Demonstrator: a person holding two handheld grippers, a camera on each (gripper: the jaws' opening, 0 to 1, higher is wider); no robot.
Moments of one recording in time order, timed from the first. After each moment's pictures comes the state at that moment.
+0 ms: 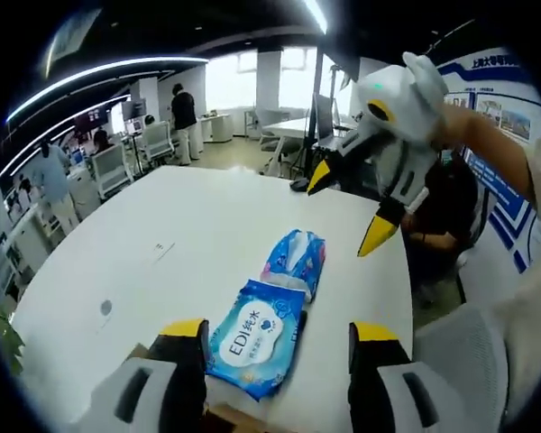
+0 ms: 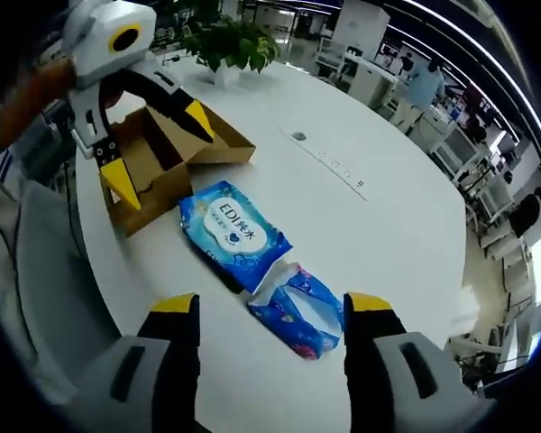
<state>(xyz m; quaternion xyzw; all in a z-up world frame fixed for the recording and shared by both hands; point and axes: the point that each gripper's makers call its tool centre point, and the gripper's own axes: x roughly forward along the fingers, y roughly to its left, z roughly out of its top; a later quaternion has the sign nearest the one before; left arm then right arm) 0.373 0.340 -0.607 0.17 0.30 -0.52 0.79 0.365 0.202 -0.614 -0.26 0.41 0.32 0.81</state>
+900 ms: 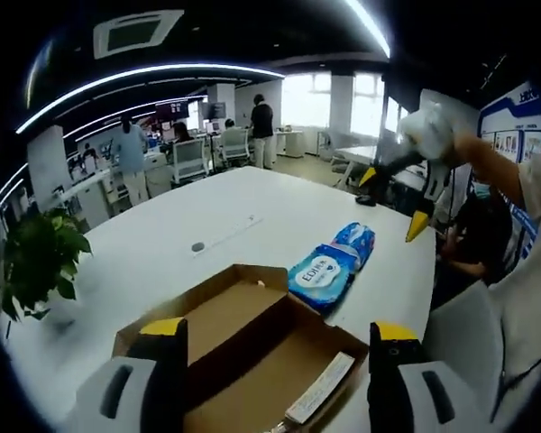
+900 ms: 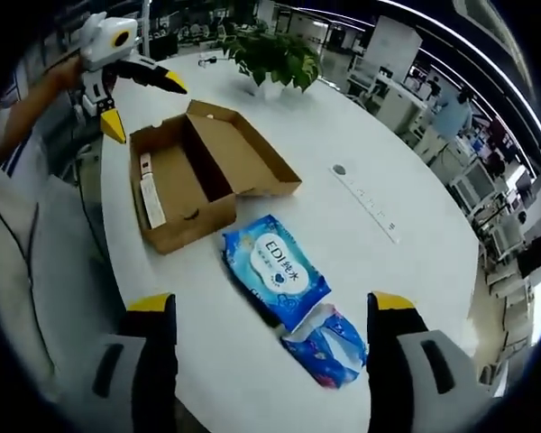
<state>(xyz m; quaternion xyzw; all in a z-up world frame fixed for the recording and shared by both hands) 0.339 0.529 -0.578 0.10 0.27 -0.37 0.88 0.348 0.284 -0.598 -0.28 0.38 0.39 0.79</state>
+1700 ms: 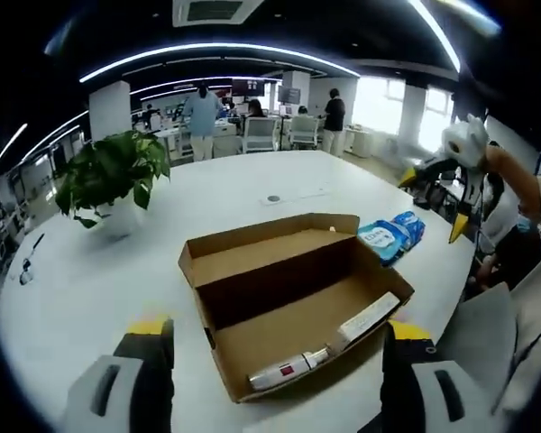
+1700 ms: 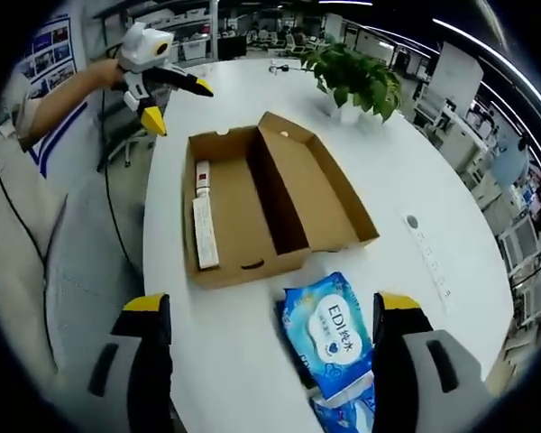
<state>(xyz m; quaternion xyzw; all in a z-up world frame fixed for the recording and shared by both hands) 0.298 0.655 -0.629 0.04 0.33 -0.23 0.91 0.336 0.382 -0.626 -0.31 0.35 0.53 0.71</state>
